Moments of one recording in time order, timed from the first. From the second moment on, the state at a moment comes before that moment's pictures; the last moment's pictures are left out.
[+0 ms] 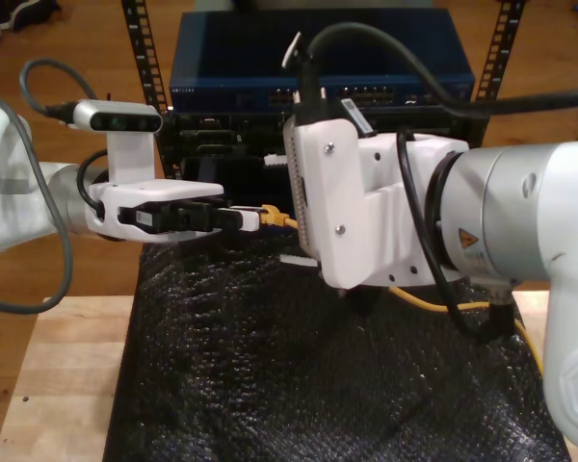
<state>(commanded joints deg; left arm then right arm) 13.4 9.1 -57.5 -75.1 132.9 -266.4 42.2 -46.6 -30.7 24.7 20.5 -95.7</state>
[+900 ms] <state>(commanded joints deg) 13.4 9.7 -57.5 -76.1 134.2 -267.5 43.6 -47.6 -29.6 24.7 18.8 -95.3</state>
